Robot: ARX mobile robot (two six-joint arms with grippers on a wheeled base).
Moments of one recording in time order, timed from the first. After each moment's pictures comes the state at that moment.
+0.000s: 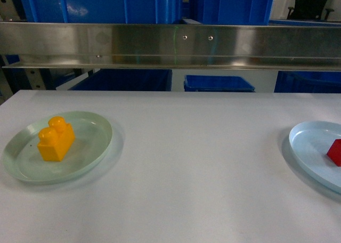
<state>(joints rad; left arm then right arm) 0.00 0.03 0.02 0.01 0.00 0.00 0.00 0.01 0.01 -0.01 0.00 0.00</state>
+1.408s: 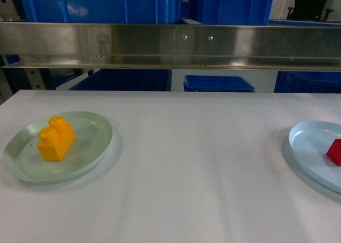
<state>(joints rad) -0.01 0.80 0.31 0.44 0.02 0.04 0.05 0.92 0.33 0.47 0.02 0.06</state>
